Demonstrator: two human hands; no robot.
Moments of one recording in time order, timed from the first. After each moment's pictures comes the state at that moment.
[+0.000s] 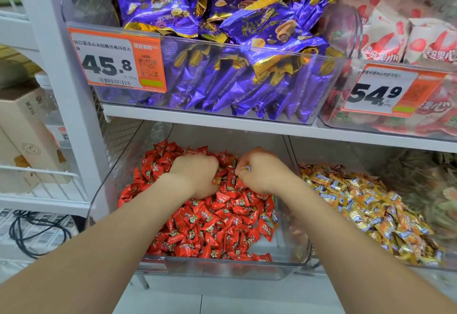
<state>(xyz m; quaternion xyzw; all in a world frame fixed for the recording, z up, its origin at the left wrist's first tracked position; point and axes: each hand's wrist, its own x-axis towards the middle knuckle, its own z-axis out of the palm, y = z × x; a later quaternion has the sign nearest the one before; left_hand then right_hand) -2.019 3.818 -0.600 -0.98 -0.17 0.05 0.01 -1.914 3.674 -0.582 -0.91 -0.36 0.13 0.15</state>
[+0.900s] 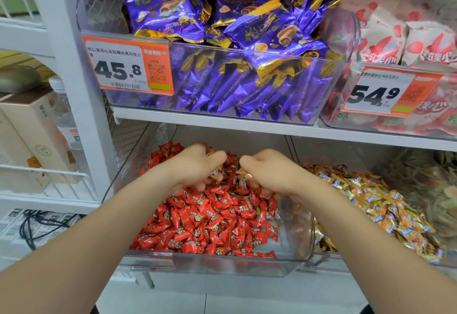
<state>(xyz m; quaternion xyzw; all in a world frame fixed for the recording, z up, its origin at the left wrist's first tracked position) -2.045 3.811 -0.565 -0.81 -0.27 -0.02 -0.52 -1.945 3.651 -0.541 -0.87 -0.32 0.24 0.29</state>
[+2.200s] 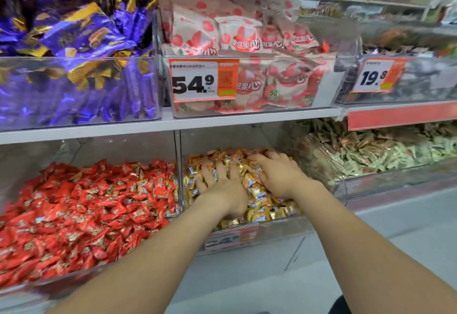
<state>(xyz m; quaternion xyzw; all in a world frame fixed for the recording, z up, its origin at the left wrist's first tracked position) -1.912 3.557 -0.601 -0.97 -0.16 0.15 -0.14 -1.805 3.419 -0.606 -0.95 -0.29 0.04 0.04</state>
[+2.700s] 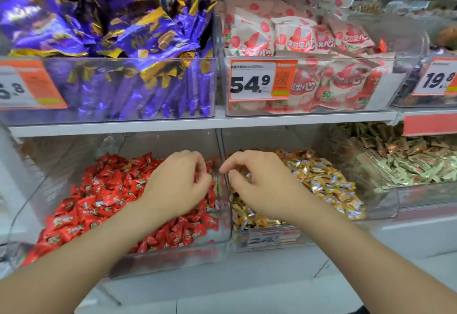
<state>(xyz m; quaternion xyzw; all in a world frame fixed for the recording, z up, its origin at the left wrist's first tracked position) -2.016 3.707 -0.580 -0.96 -0.10 -0.21 -0.15 -1.943 3.508 -0.536 -0.84 -0.45 0.01 0.30</state>
